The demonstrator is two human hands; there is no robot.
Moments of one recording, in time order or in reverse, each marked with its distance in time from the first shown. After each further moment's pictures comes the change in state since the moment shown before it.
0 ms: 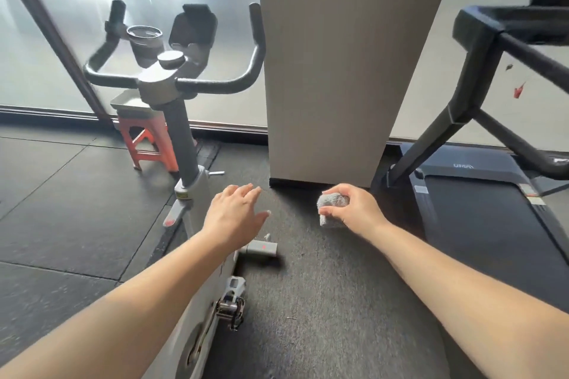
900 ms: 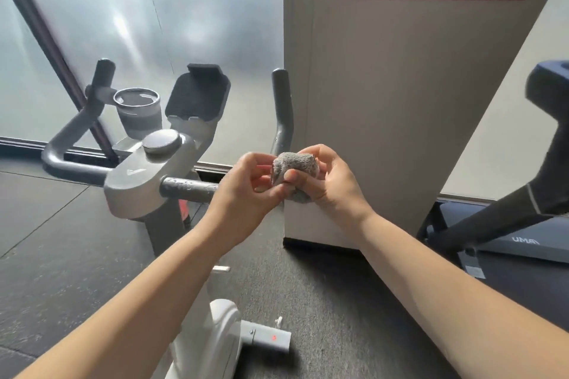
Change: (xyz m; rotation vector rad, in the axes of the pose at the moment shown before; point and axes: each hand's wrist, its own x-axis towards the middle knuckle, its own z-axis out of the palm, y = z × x) left_hand 0.262 -0.063 -0.104 -1.128 0.283 -0.027; right_hand 0.273 -0.175 0.012 0.648 -0.120 -0.359
